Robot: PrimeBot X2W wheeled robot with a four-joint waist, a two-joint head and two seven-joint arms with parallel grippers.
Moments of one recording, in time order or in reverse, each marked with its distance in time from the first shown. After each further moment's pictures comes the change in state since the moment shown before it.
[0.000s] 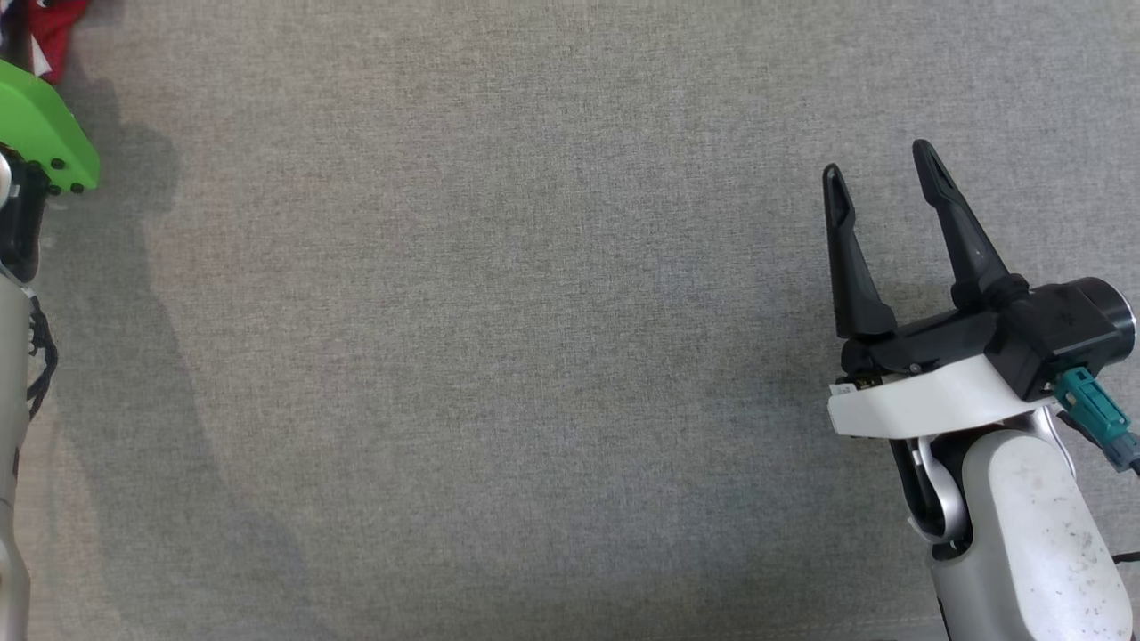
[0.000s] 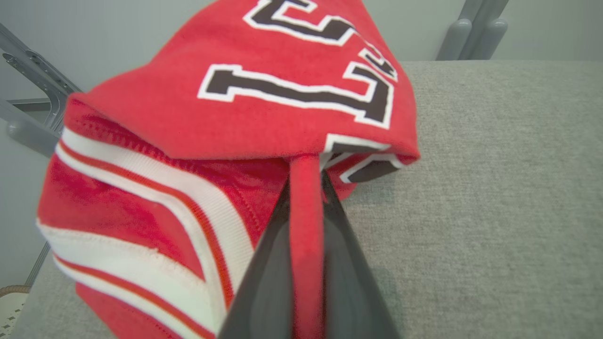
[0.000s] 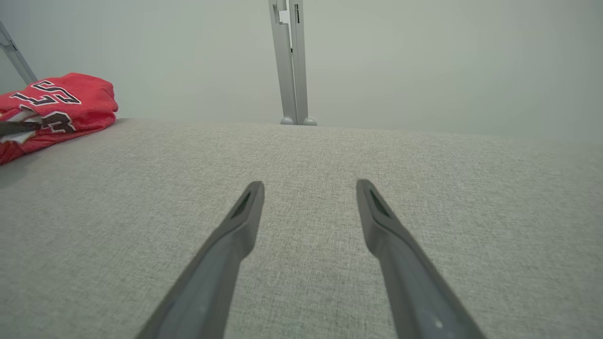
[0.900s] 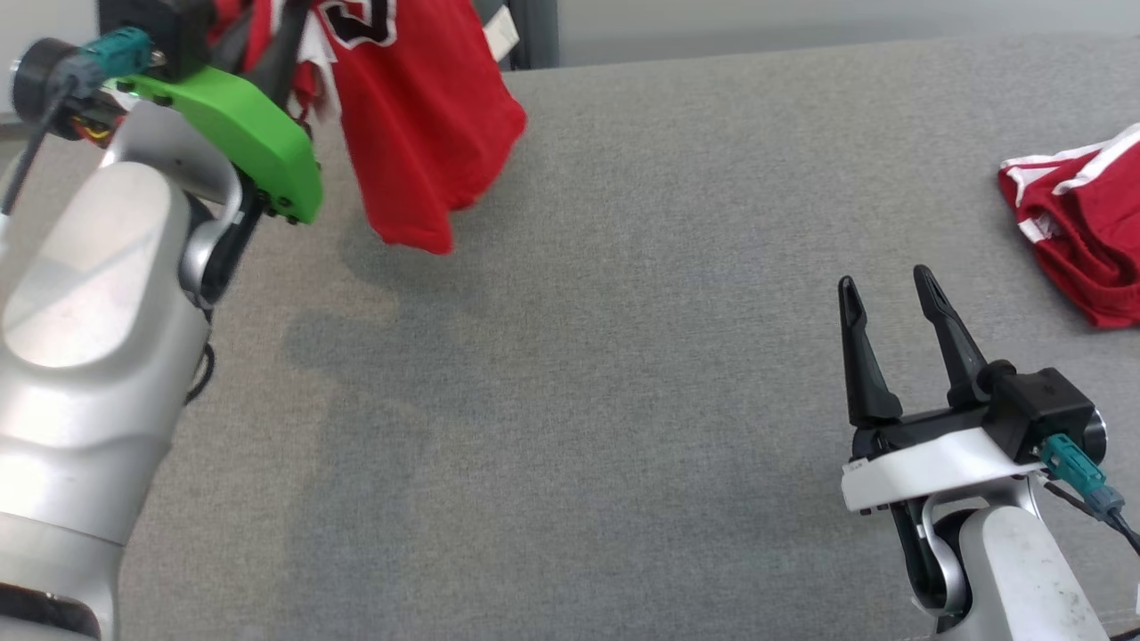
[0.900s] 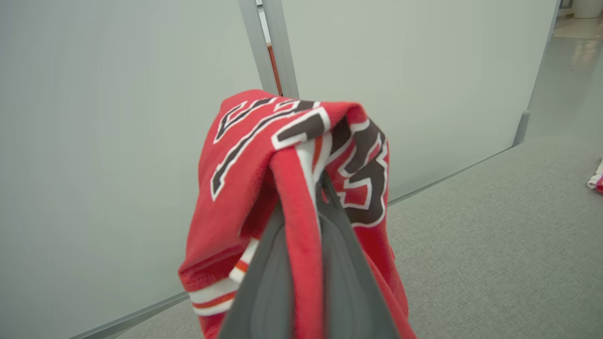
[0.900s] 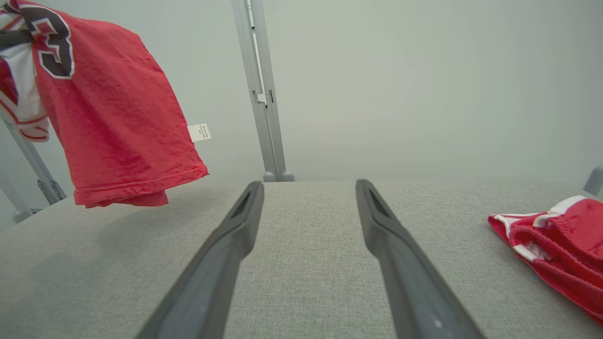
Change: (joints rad) left arm 0.076 -0.041 -0.332 -0.374 -0.091 -0.016 -0.048; right arm 0.124 0.000 -0.040 0.165 0.093 0.000 -0.070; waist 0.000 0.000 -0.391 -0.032
